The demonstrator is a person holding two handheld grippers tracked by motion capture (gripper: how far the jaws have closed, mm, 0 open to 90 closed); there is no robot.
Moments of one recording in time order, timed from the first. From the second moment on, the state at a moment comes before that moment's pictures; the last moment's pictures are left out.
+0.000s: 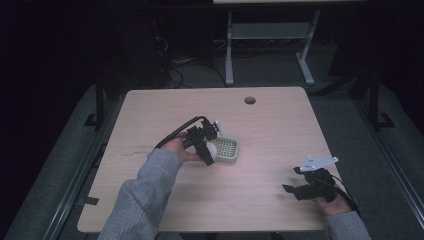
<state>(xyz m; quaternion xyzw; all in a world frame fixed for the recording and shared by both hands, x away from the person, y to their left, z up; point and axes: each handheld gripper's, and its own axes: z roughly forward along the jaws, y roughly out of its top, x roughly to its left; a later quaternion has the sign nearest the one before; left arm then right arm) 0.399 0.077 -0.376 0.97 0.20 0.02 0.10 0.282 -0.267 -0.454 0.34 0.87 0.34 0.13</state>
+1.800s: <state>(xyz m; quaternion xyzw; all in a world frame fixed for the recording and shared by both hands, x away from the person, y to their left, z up) 0.453 0.035 -0.401 0.97 0.23 0.01 0.09 0.281 -0.270 -0.452 0.34 0.86 0.35 0.13</state>
